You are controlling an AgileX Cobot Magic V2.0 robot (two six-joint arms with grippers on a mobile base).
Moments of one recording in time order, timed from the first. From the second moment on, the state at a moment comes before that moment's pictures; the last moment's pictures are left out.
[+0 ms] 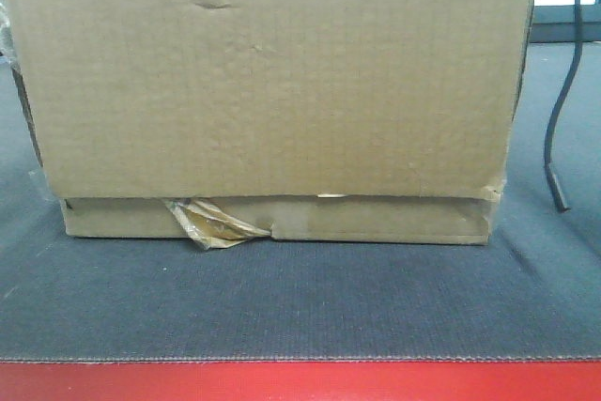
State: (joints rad) left arm -0.37 1.79 -1.74 0.41 0.98 -0.38; right arm 0.43 1.81 -1.79 -0.17 0.98 0.19
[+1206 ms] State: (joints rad) left arm -0.01 0.75 -0.79 0.24 0.52 -0.29; right arm 0.26 1.07 -1.10 -0.17 0.75 0.18
